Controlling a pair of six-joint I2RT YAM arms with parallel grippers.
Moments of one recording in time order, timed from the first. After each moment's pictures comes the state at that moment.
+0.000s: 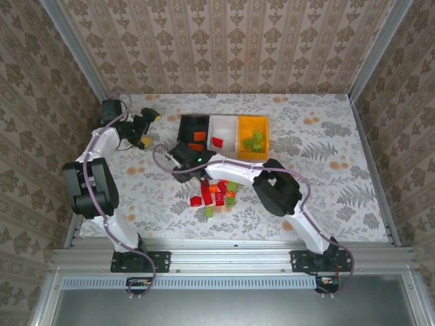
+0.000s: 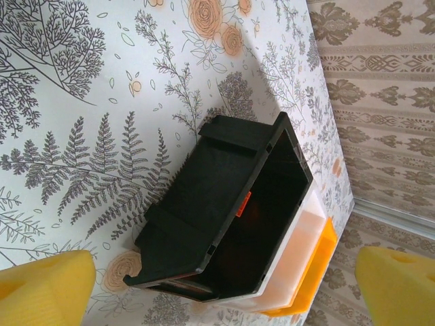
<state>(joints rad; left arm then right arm) 0.09 1.77 1.35 -0.47 0.62 -0.88 0.91 2.29 1.85 -0.46 0.11 0.12</state>
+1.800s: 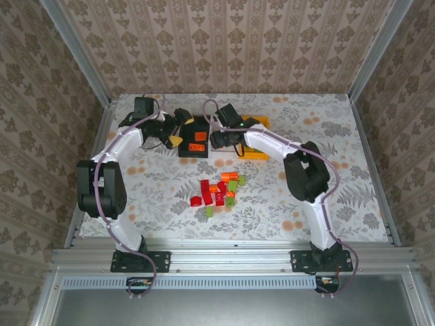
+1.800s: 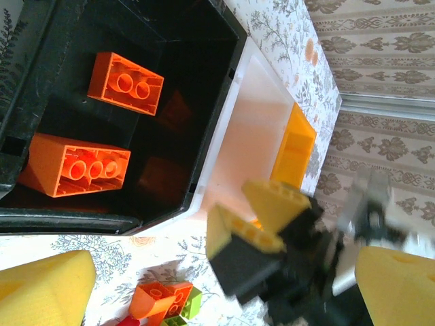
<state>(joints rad) -0.16 1.76 1.35 -0.44 0.70 -0.89 0.59 2.12 1.72 -0.54 0.07 0.22</state>
